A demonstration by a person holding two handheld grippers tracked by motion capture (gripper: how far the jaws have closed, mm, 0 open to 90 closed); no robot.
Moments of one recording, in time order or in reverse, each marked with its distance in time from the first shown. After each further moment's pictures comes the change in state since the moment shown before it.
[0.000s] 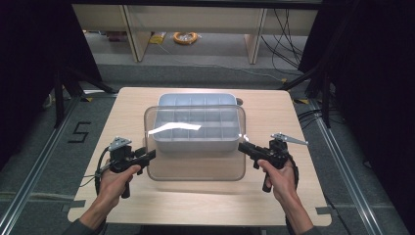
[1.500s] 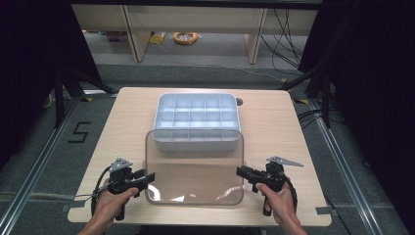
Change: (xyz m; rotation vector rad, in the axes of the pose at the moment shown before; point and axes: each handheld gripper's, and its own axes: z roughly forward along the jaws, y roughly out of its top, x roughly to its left) left arm 0.005 -0.051 -0.013 0.147 -0.038 0.058; right arm -0.003 -0.062 -0.008 0.123 -0.007 0.065
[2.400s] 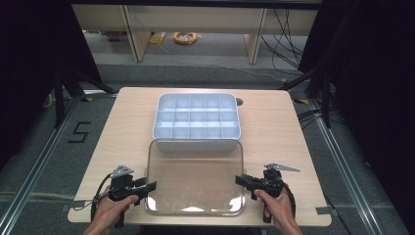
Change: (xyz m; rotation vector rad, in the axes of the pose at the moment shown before) left arm 0.000 -0.019 0.004 0.048 -0.054 -0.021; right arm -0.010 -0.019 0.007 0.070 -0.037 0.022
